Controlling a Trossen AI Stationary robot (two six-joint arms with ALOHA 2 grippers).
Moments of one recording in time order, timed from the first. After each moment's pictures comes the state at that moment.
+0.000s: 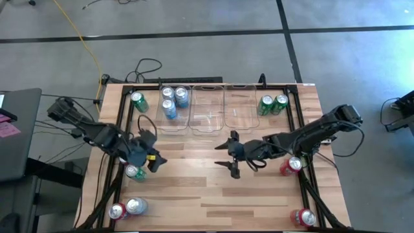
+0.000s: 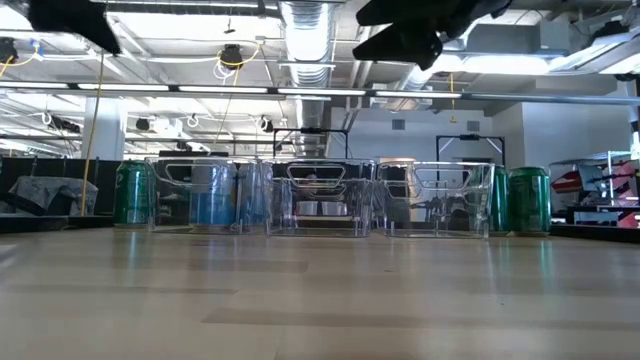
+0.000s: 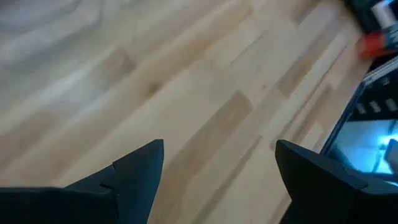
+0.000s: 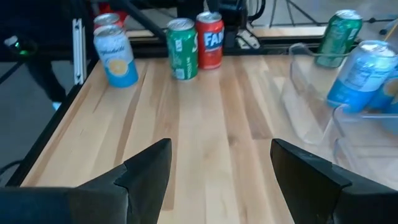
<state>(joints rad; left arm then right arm) -0.54 1.09 1.09 -0.95 -0.39 -1.32 0.31 1.43 0.88 0.14 0.31 0.15</state>
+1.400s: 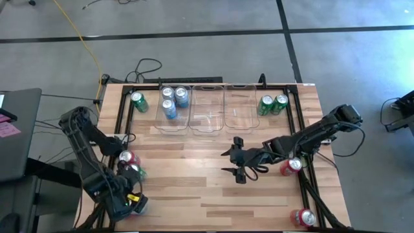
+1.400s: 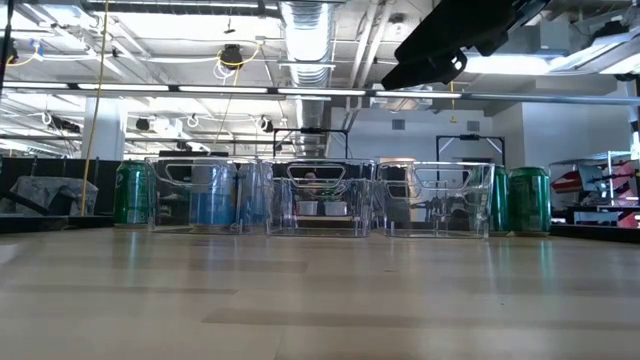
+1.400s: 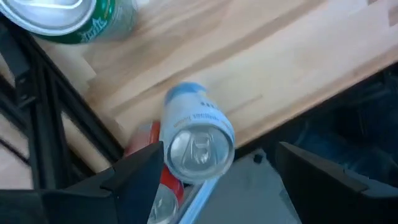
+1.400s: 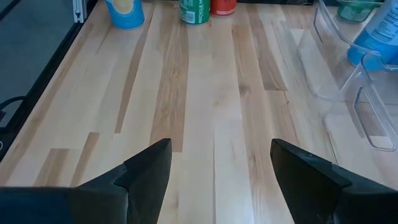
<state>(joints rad) -0.99 1.44 1.37 -1.25 -0.08 -2.07 0.37 1.43 0.88 -0.04 0.31 0.19</state>
